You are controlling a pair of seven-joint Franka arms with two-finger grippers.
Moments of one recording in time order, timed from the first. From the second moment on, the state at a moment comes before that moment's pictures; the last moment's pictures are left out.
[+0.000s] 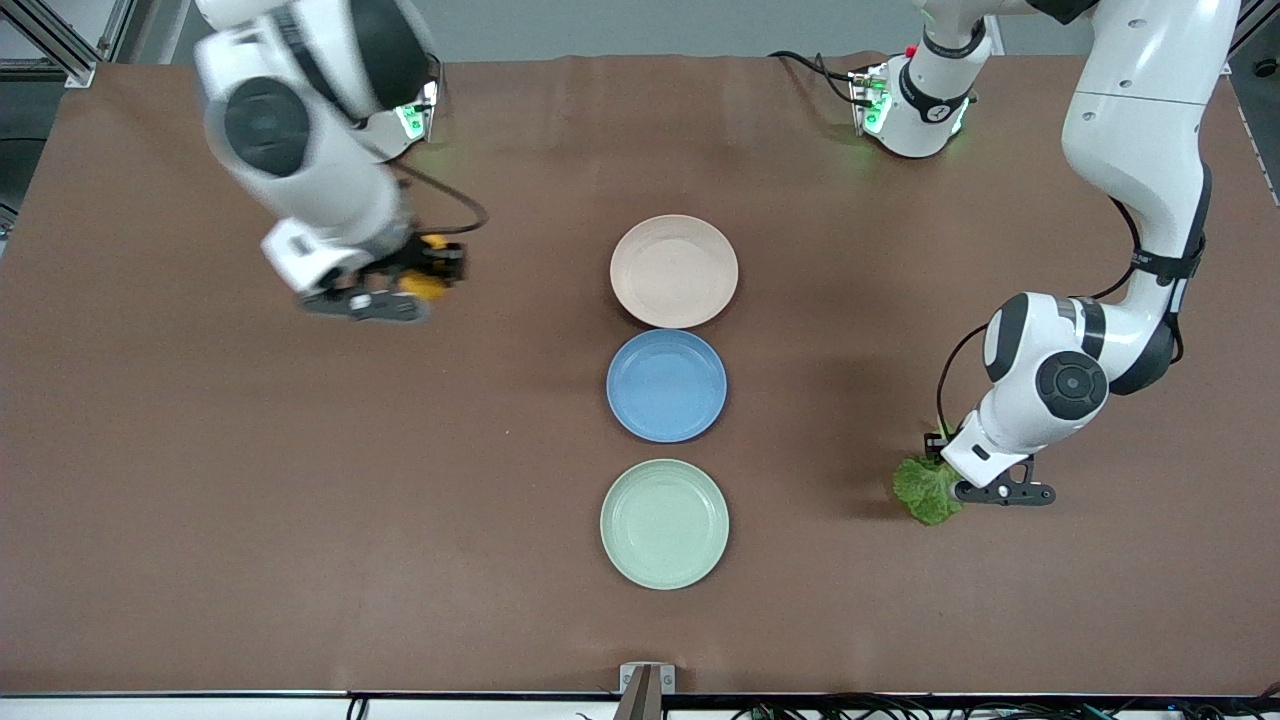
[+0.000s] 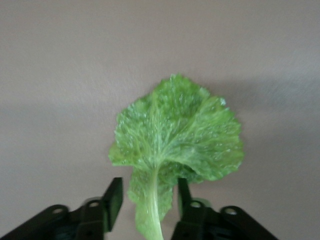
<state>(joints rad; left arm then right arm) 0.00 0.60 -0.13 -1.74 0.22 2.37 -0.18 0.35 0.10 -0.02 -1.72 0.05 1.65 0.38</state>
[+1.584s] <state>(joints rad) 0.00 0.02 -0.16 -1.47 0.03 1.45 -0.08 -0.16 0.50 -0.02 -1.95 -0.01 2.33 -0.16</state>
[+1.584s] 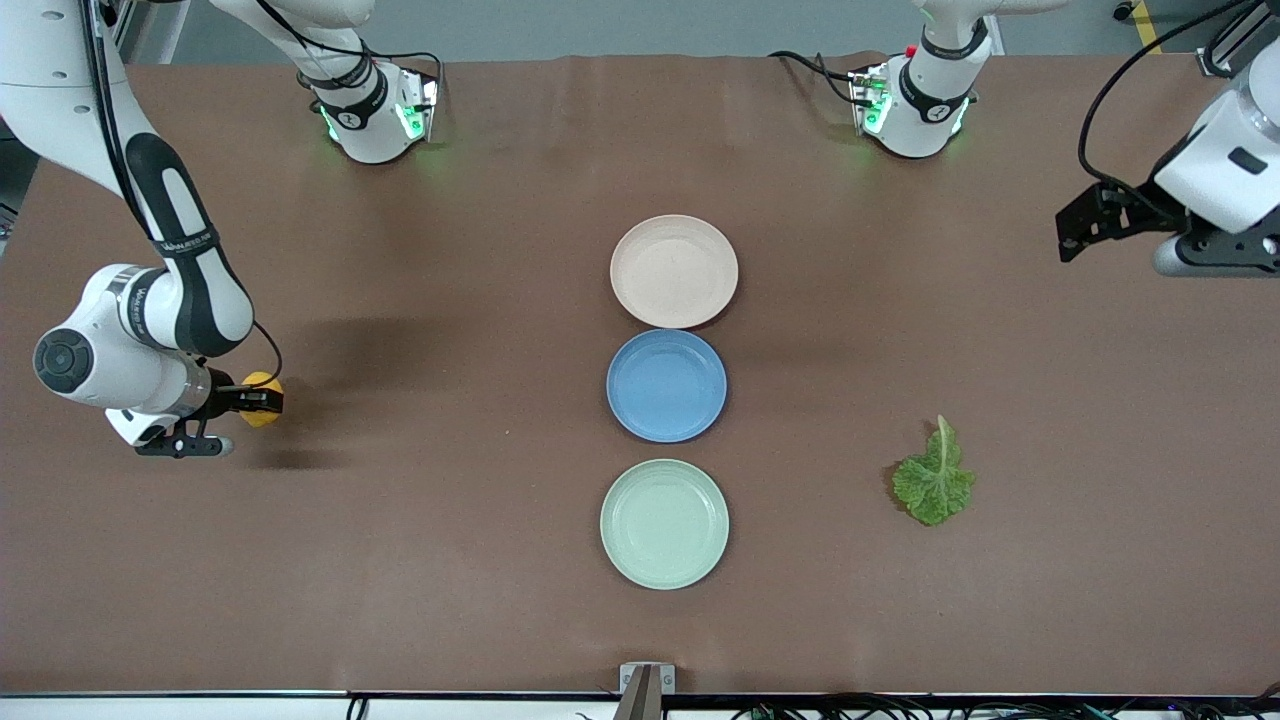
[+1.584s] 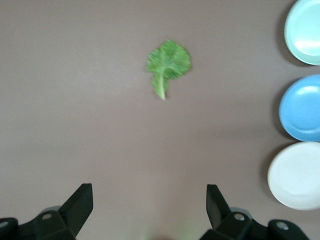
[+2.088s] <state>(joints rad) 0.01 -0.10 -0.16 -1.64 -0.01 1.48 -0.08 -0.16 0.53 -0.01 -1.94 0.02 2.33 -0.15</state>
